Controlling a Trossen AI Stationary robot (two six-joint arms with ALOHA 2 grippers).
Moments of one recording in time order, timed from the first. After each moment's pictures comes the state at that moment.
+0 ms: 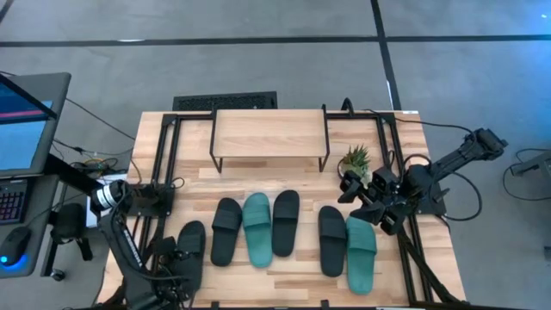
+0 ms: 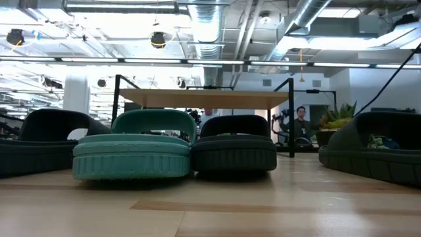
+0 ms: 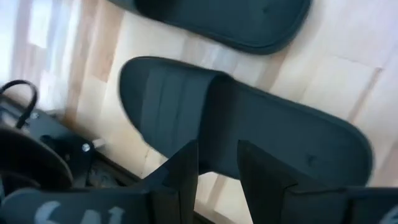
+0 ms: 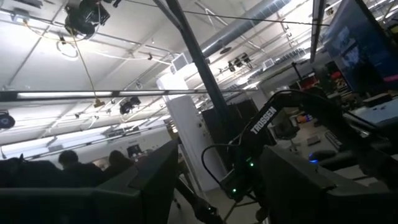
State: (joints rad) left arm -1.12 1.87 1.48 -1.51 -0.26 -1.50; right arm 0.48 0.92 0.52 0.85 0.08 0.38
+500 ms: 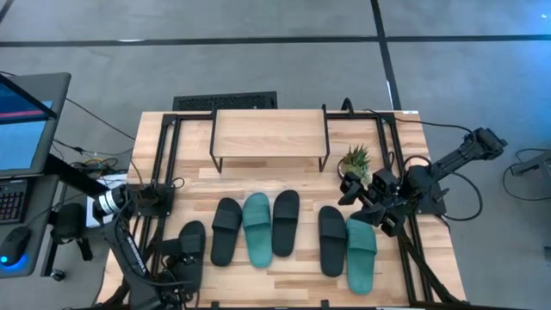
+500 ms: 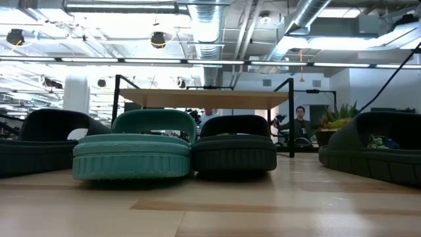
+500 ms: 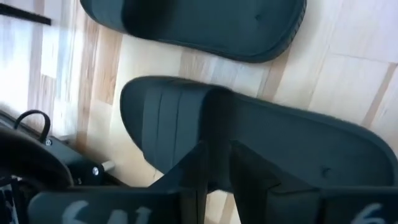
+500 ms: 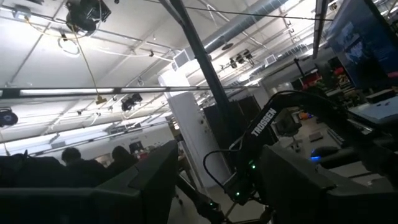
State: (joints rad) left arm -1.12 1.93 1.48 -1.49 -0.32 -1.40; right arm 0.49 0.92 0.52 0.84 0.08 0.38
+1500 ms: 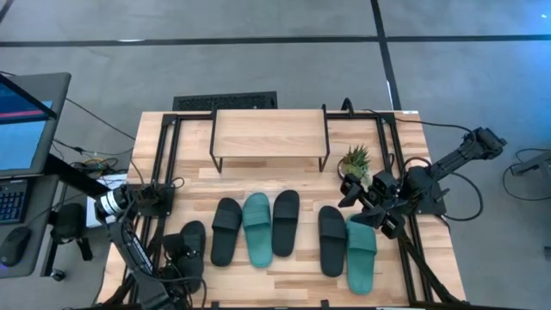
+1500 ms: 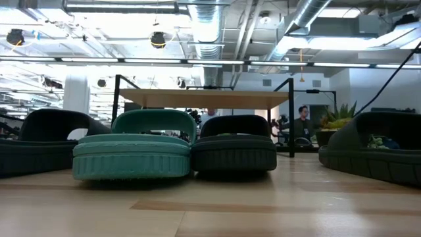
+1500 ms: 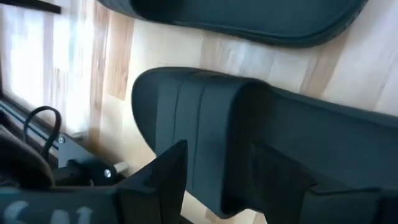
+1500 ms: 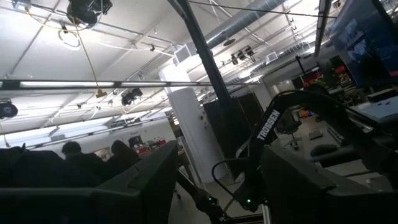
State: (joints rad) left arm -1.10 1.93 1.35 -1.44 -0.30 -1.38; right arm 0.50 0.92 0.52 0.82 0.08 0.36
